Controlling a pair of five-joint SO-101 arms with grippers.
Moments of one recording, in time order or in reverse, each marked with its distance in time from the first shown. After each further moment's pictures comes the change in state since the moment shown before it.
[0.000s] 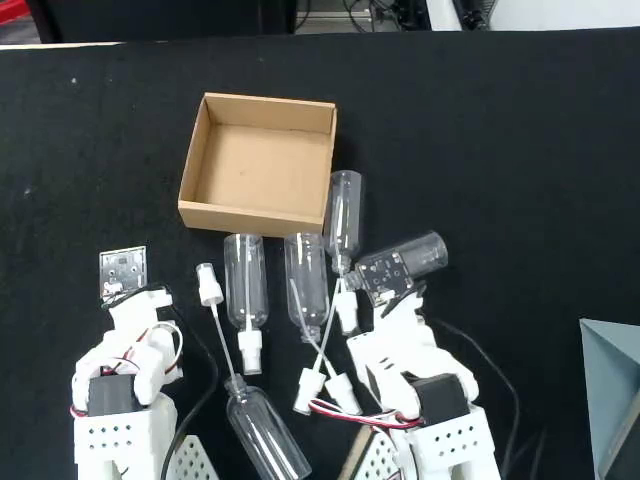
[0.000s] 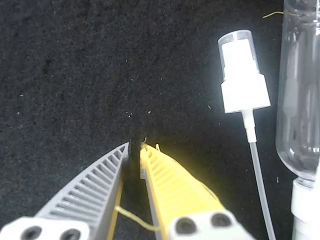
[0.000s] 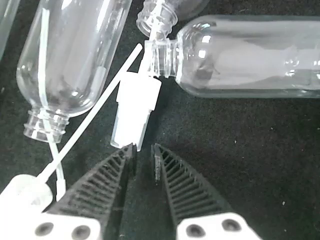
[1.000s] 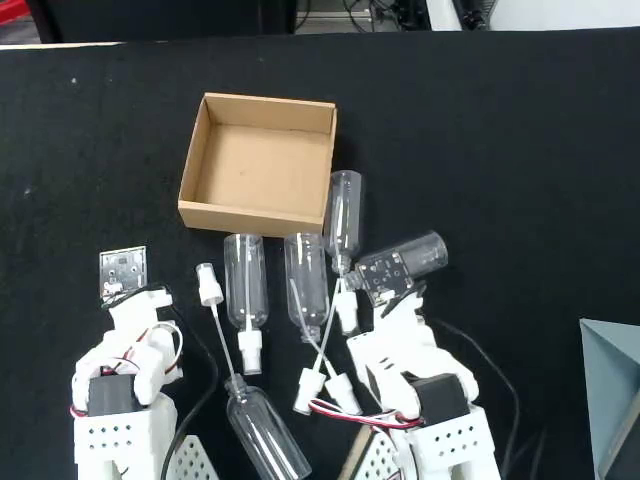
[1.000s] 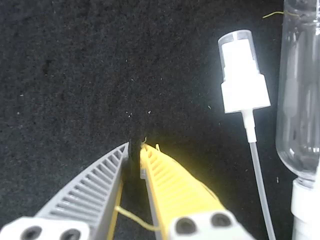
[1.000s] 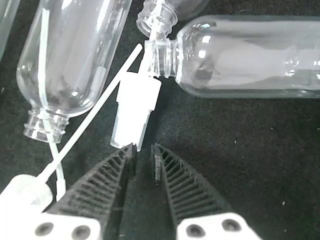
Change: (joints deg) left arm 0.0 0.0 0.0 0.0 0.0; right arm 0.0 0.0 0.0 0.0 0.0
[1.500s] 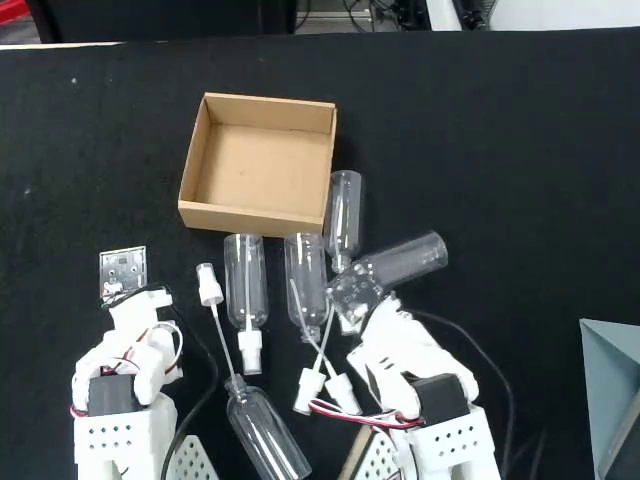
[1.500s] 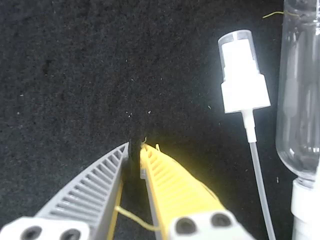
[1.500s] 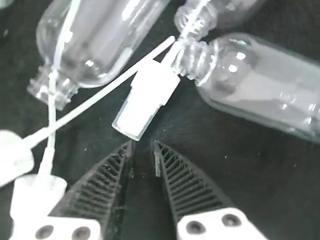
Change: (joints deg) left arm 0.0 0.0 0.0 0.0 0.0; right arm 0.0 0.0 0.0 0.0 23.3
